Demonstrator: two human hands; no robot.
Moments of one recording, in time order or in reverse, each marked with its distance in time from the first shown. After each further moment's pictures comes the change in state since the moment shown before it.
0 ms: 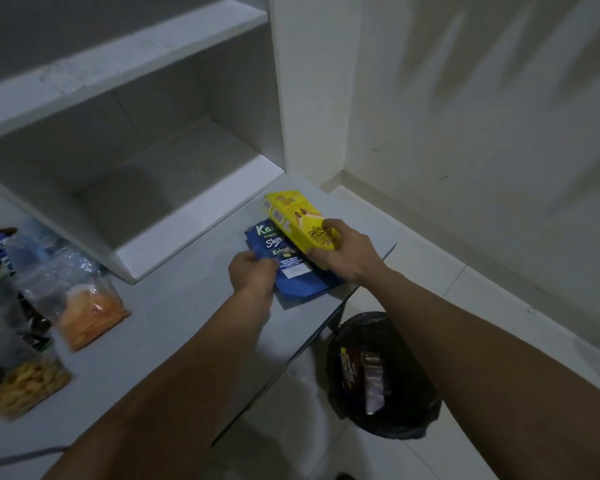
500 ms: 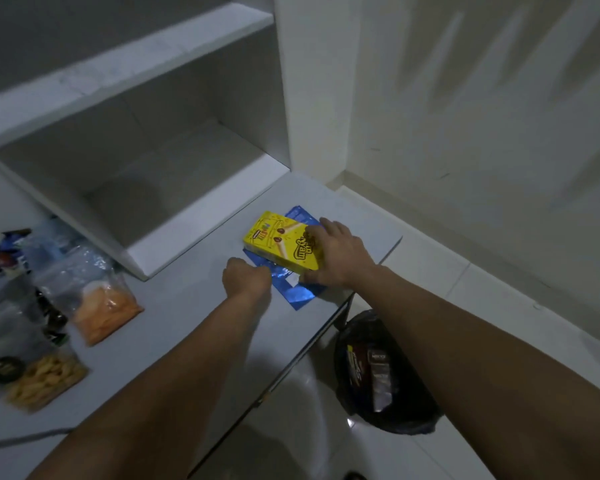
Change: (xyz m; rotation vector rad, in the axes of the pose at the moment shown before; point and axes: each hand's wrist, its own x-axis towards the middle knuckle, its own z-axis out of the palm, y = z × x) left_hand 0.003 -0.003 -0.034 0.535 0.082 0.131; right_hand -0.003 -0.012 0.027 -0.437 -0.049 -0.258
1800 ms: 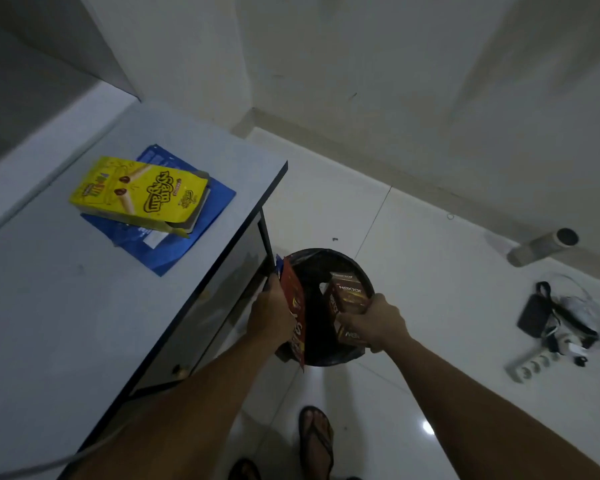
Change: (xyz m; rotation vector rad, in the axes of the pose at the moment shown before) left_hand -0.094 -0.120 0.190 0.592 -0.528 0.502; right_hand -0.209 0.177 0.130 0.542 -0.137 1.026
